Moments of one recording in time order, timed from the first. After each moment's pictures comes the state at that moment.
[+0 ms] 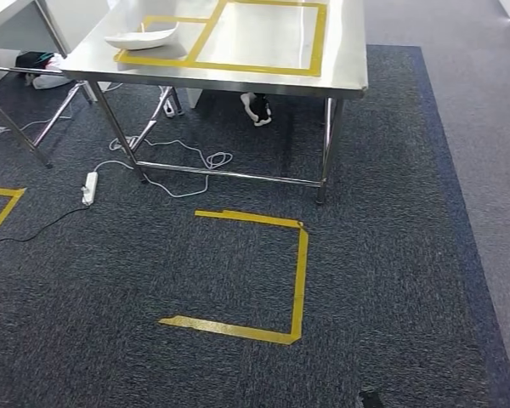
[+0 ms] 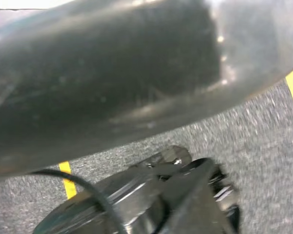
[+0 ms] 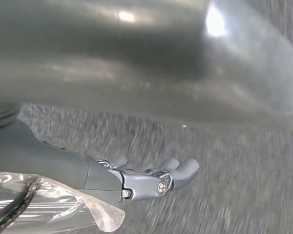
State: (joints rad) left arm 0.02 -0.07 0.17 -0.19 -0.30 0.25 -0.52; right arm -0.03 0.03 0.04 -0.20 0.07 -0.04 -0.32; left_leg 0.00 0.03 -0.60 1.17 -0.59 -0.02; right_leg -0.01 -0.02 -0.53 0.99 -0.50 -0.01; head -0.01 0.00
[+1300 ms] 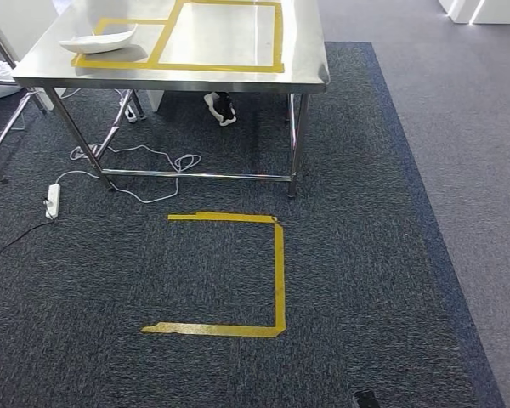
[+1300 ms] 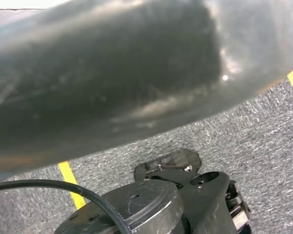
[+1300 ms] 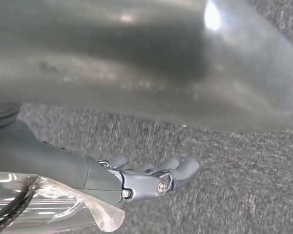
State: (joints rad) left arm 0.02 -0.07 0.17 -0.19 -0.30 0.25 -0.51; right arm -0.03 0.03 0.04 -0.20 0.13 -0.09 -0.33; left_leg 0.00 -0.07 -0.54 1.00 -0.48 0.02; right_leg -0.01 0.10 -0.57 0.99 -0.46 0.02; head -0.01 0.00
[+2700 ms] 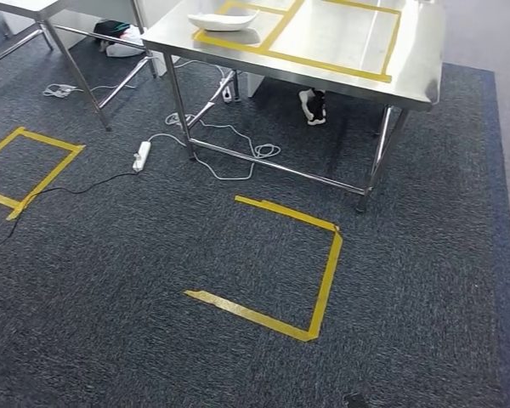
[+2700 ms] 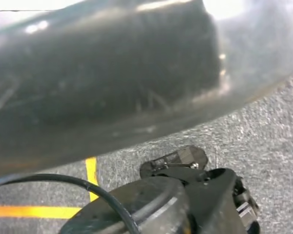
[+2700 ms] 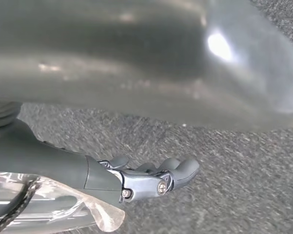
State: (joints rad) left arm 0.02 -0.07 0.17 -0.19 -0.29 0.23 -0.49; right arm -0.03 0.03 0.08 -0.20 0.17 -0.11 -0.33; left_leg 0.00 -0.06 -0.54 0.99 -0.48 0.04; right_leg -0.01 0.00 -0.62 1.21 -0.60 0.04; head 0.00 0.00
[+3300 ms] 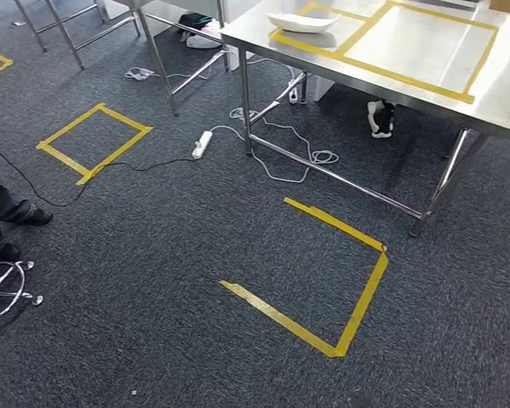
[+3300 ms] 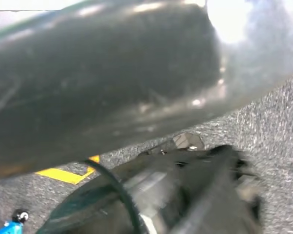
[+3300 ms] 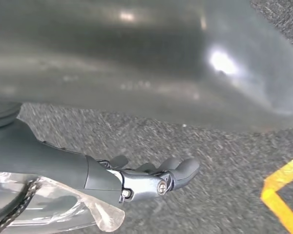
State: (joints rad) left arm 0.02 -0.07 0.17 -0.19 -0.29 0.22 -0.49; right arm -0.03 0.03 0.08 -0.20 0.18 -0.11 -0.33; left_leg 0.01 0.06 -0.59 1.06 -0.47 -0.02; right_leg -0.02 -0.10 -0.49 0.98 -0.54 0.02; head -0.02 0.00
